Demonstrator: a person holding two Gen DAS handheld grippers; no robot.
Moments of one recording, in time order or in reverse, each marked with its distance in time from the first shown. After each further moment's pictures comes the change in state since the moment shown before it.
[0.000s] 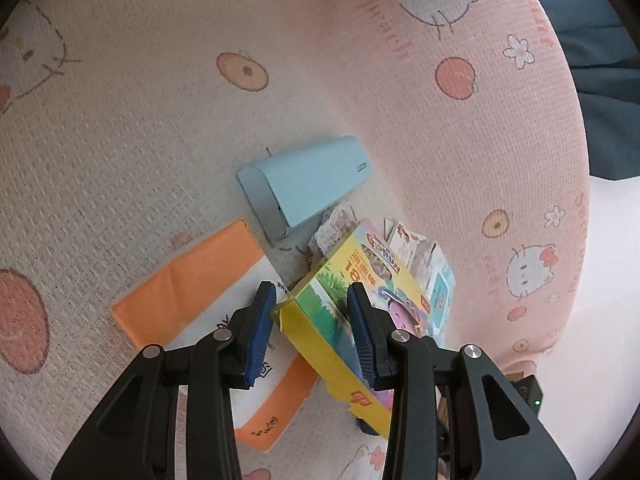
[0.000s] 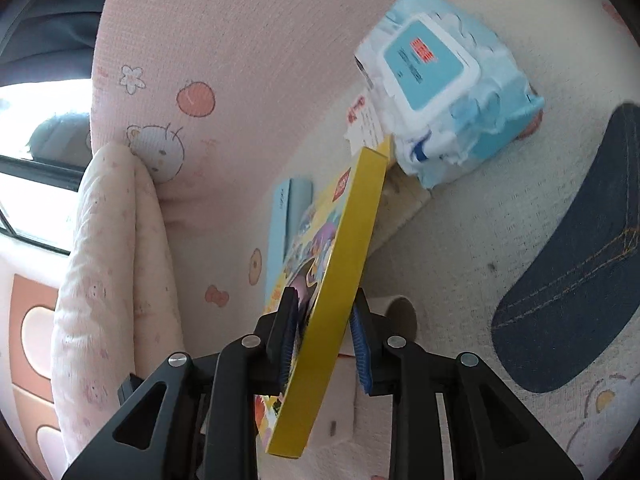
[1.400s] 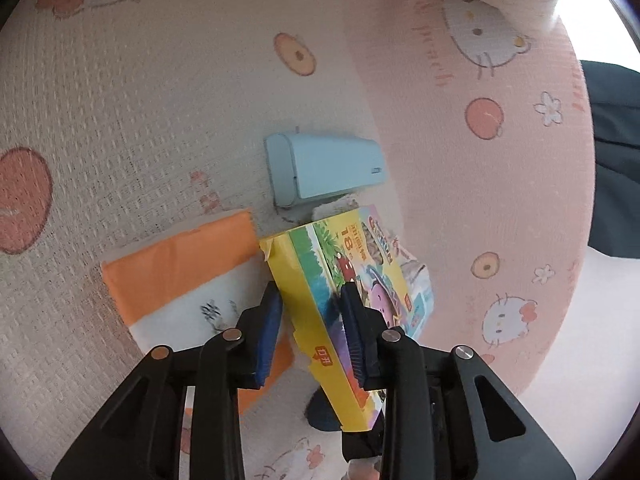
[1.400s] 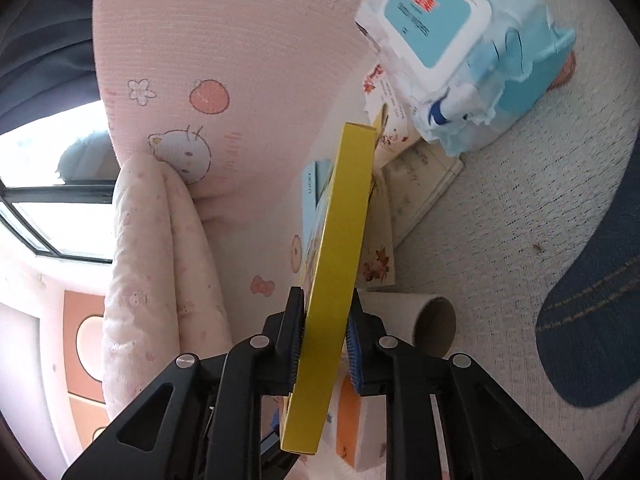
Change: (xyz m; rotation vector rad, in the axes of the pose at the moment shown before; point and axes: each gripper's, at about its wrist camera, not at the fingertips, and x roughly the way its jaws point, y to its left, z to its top) left arm -0.017 0.000 -0.031 -0.268 -0.037 -0.014; right arm 0.013 -0.011 -0.003 0.088 0.075 0.193
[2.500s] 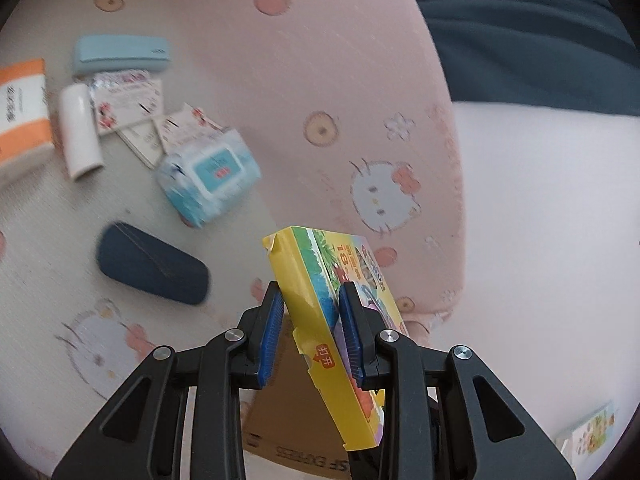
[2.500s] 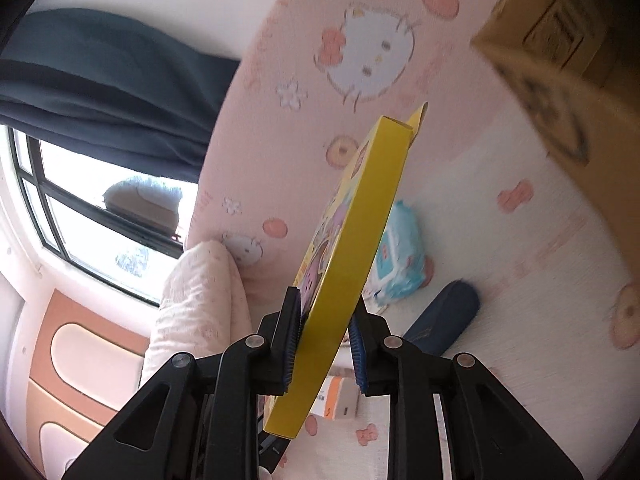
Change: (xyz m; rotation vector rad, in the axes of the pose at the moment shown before) left arm -0.022 -0.163 -0.218 0.216 0.092 -0.301; right arm -0.294 0.074 0.024 -0.186 -0.348 -0.060
